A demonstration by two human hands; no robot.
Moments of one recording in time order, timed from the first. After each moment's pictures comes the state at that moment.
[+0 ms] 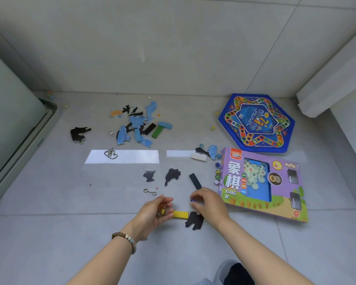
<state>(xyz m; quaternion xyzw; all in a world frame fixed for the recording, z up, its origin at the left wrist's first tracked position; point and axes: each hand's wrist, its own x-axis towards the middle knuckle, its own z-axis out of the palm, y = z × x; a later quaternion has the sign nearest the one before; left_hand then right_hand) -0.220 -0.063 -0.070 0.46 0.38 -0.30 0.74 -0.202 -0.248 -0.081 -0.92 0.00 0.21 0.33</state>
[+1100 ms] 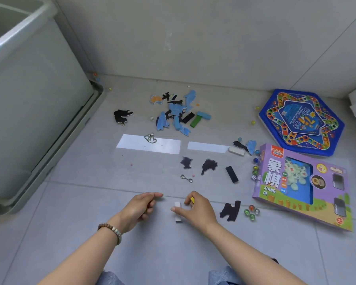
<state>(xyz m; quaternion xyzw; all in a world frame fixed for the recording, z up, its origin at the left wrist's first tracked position) -0.265 0.067 -0.073 0.61 0.35 -0.31 0.64 -0.249 -0.122 -0.083 -0.86 0.10 0.31 0.39</state>
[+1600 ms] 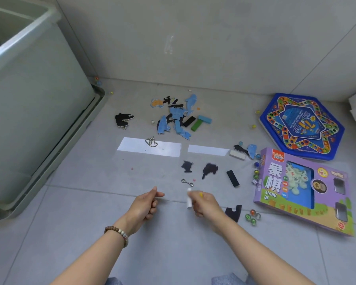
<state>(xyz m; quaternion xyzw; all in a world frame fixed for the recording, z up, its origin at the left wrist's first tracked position) -0.255 0.057 -0.071 0.61 0.37 -0.25 0.65 -0.225 -0.132 -0.064 -0.69 0.20 0.36 0.60</state>
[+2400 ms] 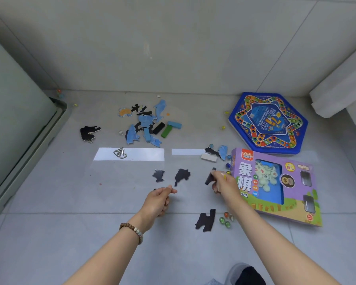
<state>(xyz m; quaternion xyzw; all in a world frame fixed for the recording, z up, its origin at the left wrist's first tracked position) -0.201 -0.040 -0.069 0.65 0.30 -0.29 0.63 -0.162 -0.243 -0.057 -0.72 0.27 0.17 0.61</state>
